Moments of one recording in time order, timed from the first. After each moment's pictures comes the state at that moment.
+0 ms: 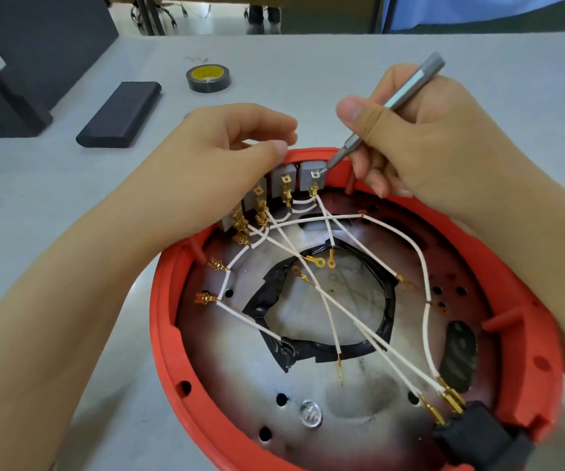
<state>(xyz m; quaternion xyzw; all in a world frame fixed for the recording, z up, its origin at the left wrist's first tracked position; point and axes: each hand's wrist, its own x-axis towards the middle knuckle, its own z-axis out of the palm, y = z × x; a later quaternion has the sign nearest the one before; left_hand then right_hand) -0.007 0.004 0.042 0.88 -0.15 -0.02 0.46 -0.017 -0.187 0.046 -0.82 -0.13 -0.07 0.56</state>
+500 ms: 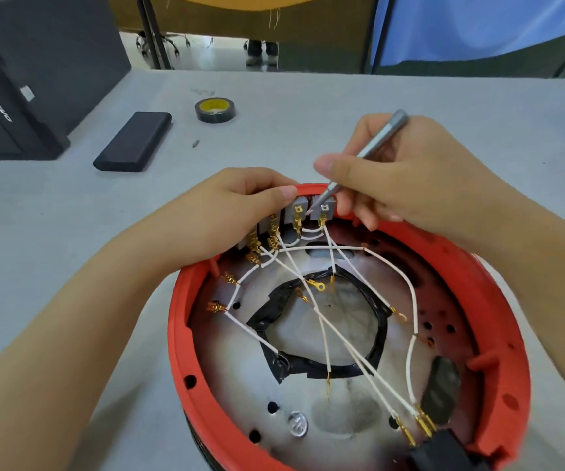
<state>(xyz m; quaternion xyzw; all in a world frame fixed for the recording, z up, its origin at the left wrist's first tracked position) -0.010 0.009 0.039 0.88 -0.17 -0.12 0.43 -0.026 -0.180 0.065 -0.83 -0.15 -0.01 0.54</state>
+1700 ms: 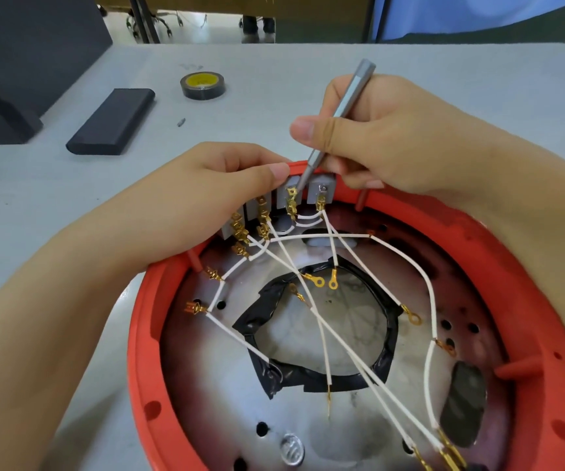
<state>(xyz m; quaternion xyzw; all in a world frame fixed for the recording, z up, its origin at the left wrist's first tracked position) -0.004 0.013 0.029 0.85 -0.18 -0.13 0.48 0.007 -0.179 0.053 -0.84 -0.21 0.04 0.49</state>
